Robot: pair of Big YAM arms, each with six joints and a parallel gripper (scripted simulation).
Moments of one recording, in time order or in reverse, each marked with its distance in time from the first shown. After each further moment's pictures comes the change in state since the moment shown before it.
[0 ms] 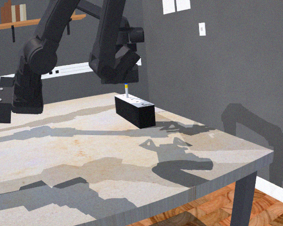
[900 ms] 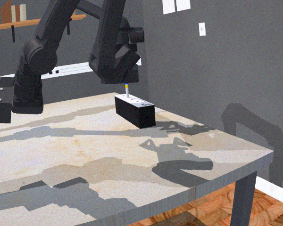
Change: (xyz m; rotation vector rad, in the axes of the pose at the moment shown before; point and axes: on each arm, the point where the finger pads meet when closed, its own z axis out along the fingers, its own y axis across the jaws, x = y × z) left arm 0.001 0.001 0.000 -0.004 0.006 -0.014; right arm 0.000 0.000 0.000 0.000 0.000 0.000
